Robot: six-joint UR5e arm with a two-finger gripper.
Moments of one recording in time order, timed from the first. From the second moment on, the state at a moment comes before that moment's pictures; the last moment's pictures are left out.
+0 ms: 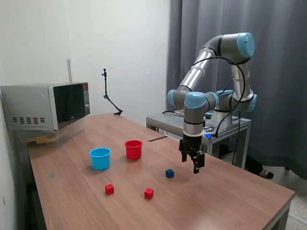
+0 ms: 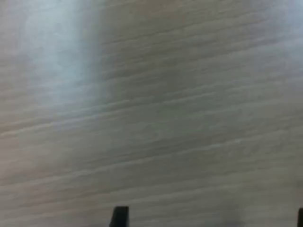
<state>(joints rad) 0.16 -0.88 1.57 -2.19 -1.61 -2.70</state>
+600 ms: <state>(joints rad) 0.13 -0.85 1.56 -2.21 -1.58 -2.84</state>
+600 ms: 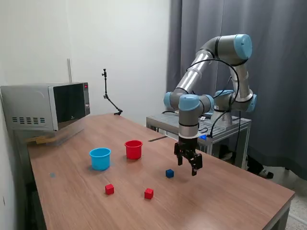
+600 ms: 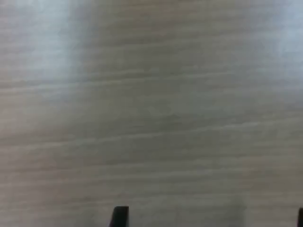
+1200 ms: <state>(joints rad) 0.07 -0.85 1.52 -2.21 -1.59 -2.84</state>
